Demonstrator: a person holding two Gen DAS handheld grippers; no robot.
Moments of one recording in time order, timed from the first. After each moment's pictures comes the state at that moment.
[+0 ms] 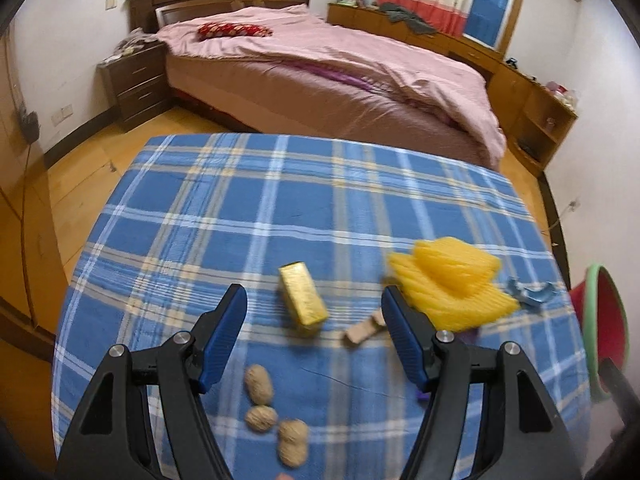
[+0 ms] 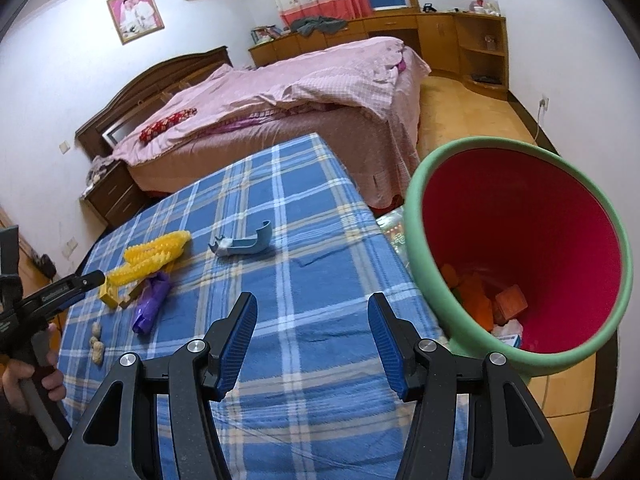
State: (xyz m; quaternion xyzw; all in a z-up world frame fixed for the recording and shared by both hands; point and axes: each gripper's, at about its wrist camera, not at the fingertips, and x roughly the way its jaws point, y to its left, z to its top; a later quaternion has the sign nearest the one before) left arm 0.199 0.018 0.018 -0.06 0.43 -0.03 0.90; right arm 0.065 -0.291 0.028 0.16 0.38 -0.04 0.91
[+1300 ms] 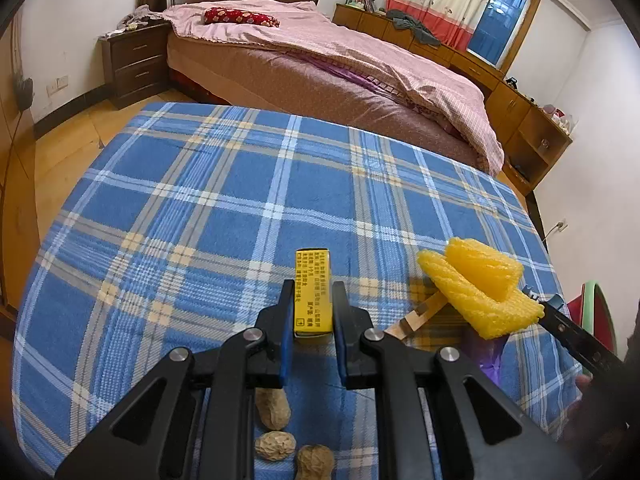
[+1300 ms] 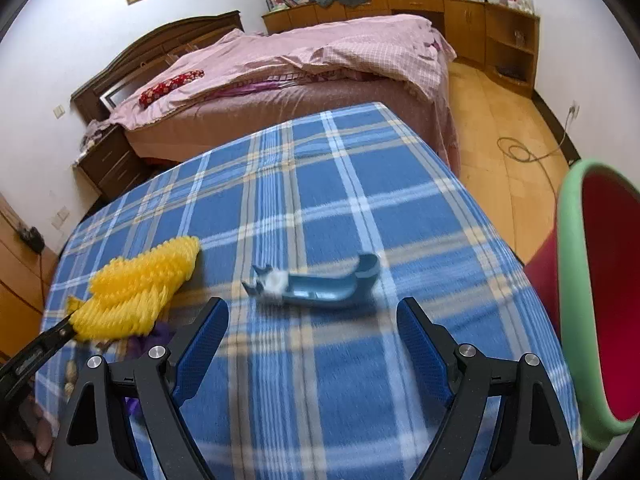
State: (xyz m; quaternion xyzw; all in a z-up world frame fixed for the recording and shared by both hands) left arm 0.205 0.039 -0.010 -0.12 0.43 -0.05 0.89; right arm 0.181 -0.229 -0.009 0.12 0.43 -0.03 0.89
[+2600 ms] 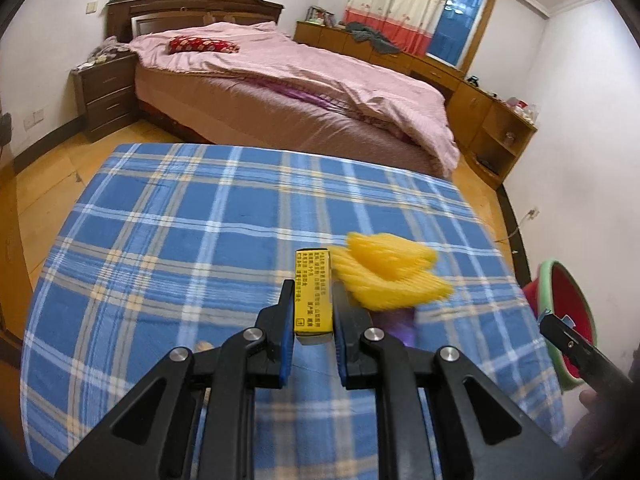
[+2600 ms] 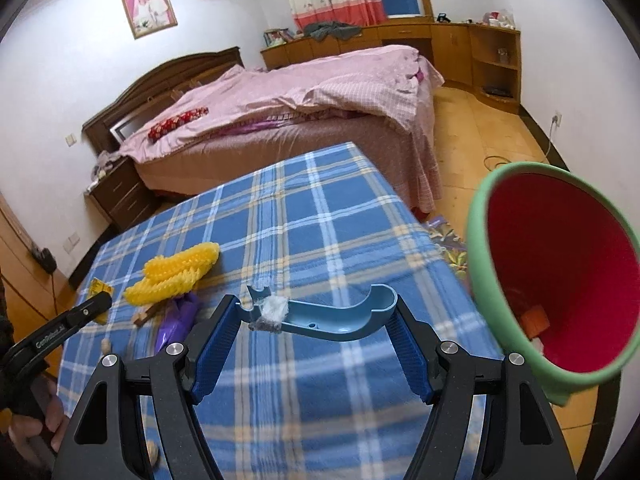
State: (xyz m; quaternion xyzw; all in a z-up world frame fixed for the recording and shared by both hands) left arm 0.162 0.000 0.033 -0.09 0.39 -0.11 0.91; right arm 0.092 -0.253 0.037 0.15 0.37 -0.03 0.92
